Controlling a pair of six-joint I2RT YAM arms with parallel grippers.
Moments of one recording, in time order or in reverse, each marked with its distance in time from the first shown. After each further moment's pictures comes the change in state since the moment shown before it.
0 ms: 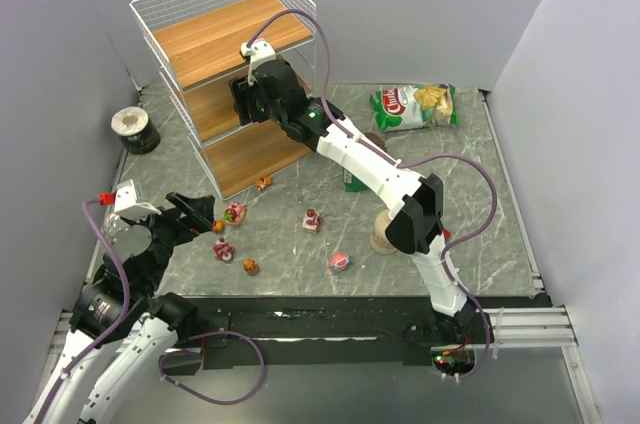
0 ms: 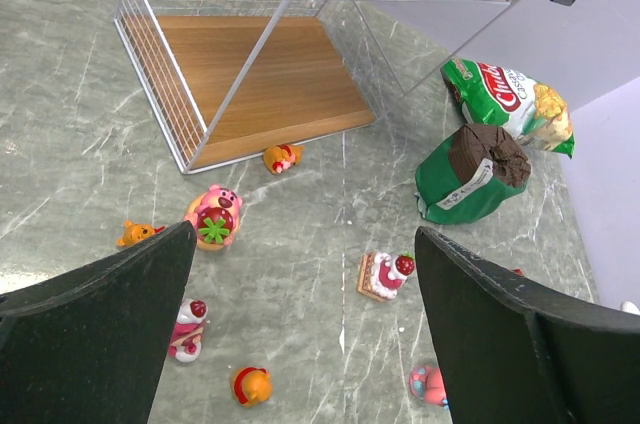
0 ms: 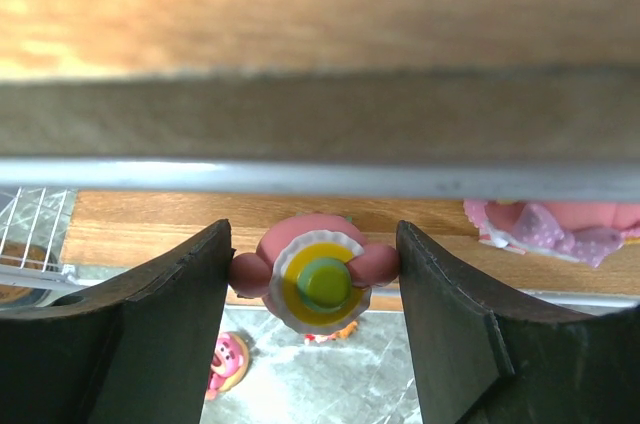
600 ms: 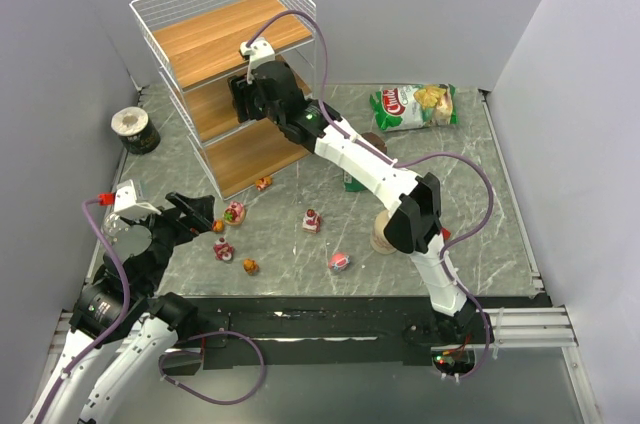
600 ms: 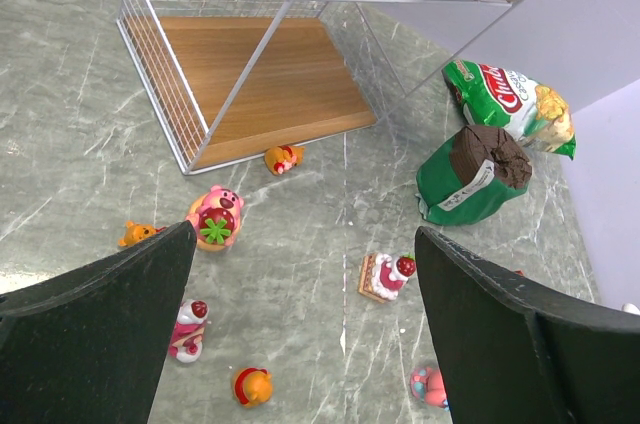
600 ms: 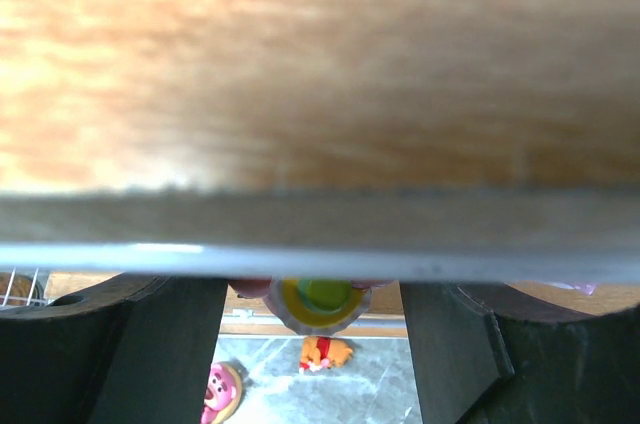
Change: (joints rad) left arm 0.000 0.000 0.000 0.000 -0.004 0.000; right arm 0.000 0.011 -0.021 0.083 0.030 -0.014
